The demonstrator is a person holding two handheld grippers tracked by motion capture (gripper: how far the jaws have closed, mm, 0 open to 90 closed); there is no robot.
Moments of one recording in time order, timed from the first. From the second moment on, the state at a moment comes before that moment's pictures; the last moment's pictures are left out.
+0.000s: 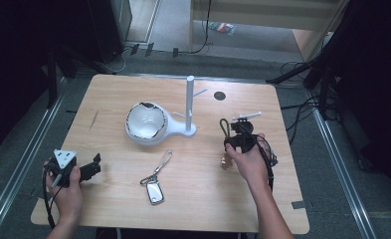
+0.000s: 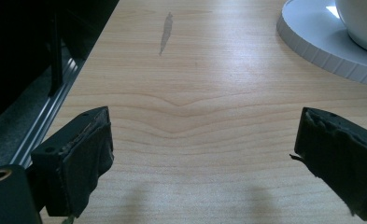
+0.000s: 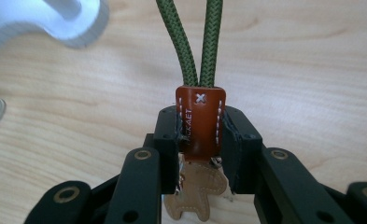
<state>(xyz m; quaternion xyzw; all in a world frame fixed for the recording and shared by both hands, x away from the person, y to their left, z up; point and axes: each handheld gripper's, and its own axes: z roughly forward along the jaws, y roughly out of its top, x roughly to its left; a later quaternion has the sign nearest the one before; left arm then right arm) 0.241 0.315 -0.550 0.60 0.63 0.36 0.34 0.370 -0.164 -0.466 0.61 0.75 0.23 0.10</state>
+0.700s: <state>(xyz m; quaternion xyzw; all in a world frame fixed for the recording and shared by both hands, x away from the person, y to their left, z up) 0.241 0.315 -0.550 0.60 0.63 0.36 0.34 0.350 -0.177 -0.416 0.54 0.68 0.45 0.19</state>
